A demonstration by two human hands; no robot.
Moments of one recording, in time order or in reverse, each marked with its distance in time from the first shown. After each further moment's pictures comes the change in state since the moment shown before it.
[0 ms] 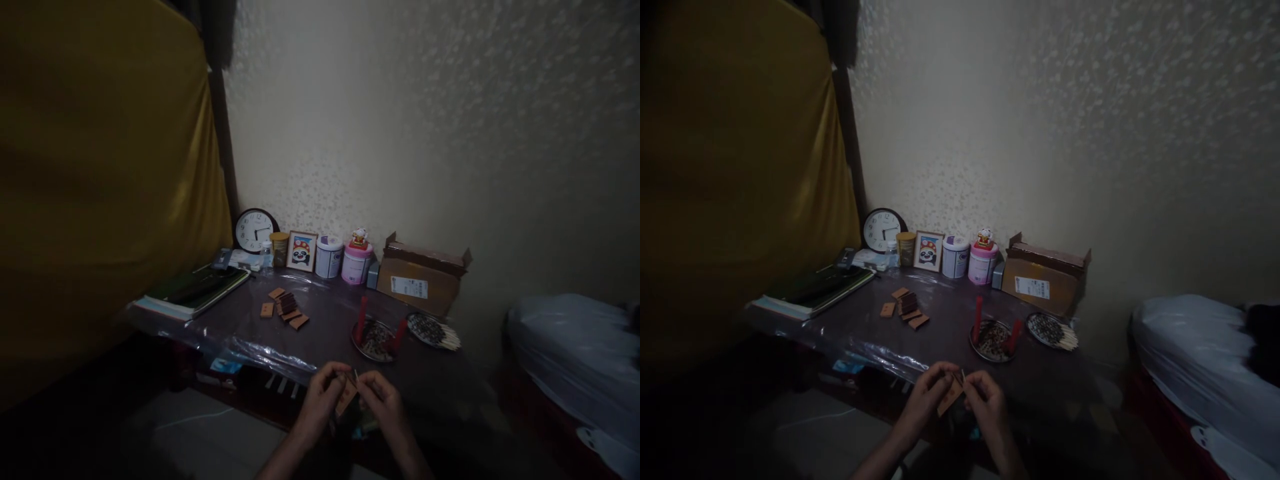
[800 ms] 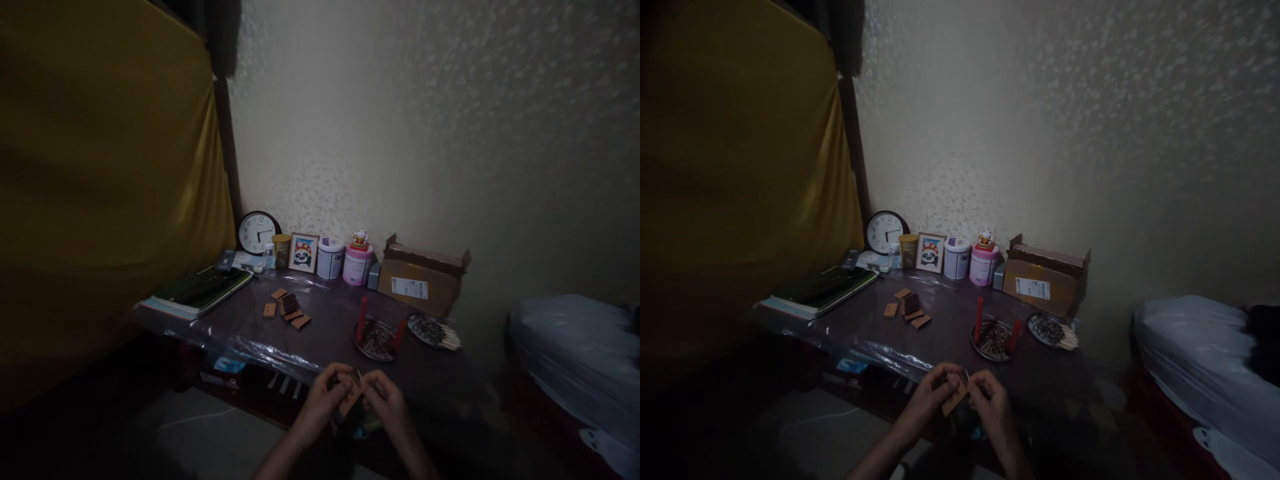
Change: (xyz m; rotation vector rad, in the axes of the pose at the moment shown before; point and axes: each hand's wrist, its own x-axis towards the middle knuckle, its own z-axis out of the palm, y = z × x) left_hand -0.005 0.003 0.000 -0.073 -0.082 -0.083; right_hand -0.002 -0.001 -0.006 -0.037 -0.010 -0.044
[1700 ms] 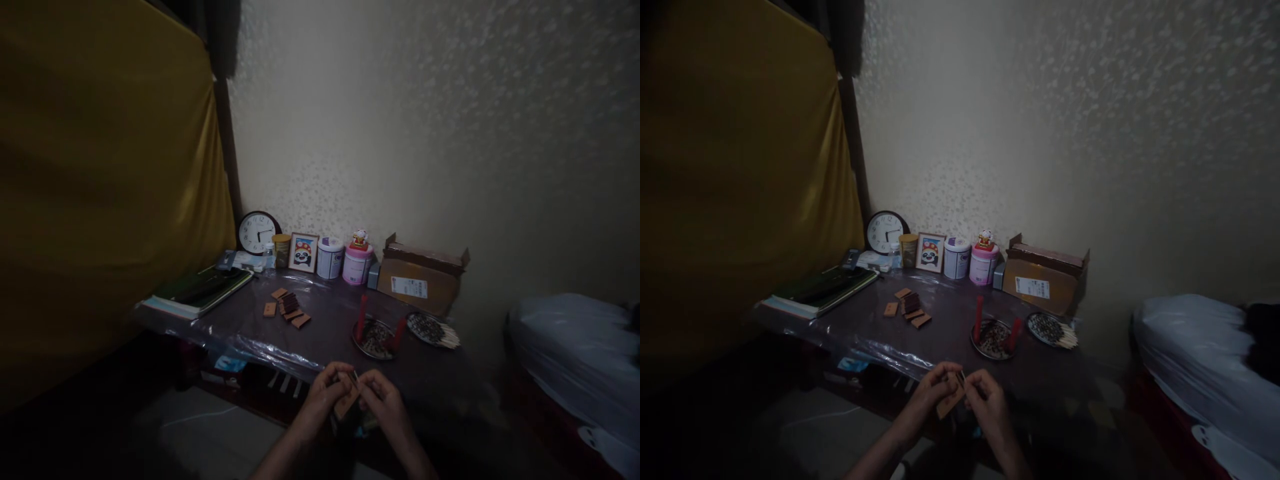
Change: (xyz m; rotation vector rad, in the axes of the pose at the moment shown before) left_hand -0.005 0.008 0.005 -0.177 0.005 -0.114; right_hand -0.004 -0.003 0.003 -0.009 -0.048 -0.029
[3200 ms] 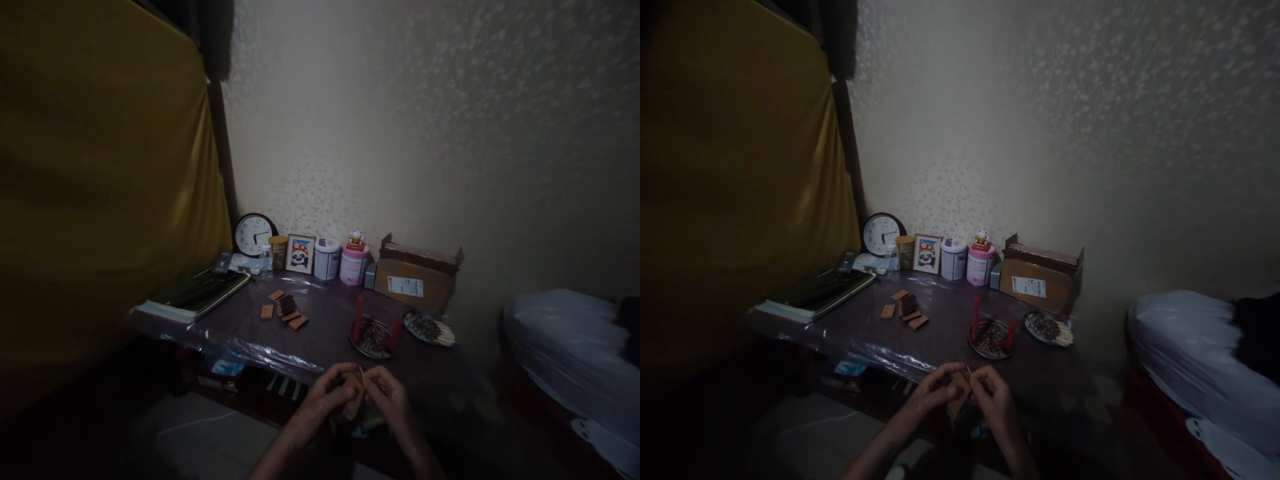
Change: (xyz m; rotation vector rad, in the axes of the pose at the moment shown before) left_hand -0.006 0.004 -0.003 0.057 -0.204 0.008; right_hand 0.004 0.001 -0.015 -0.045 0.015 -0.036
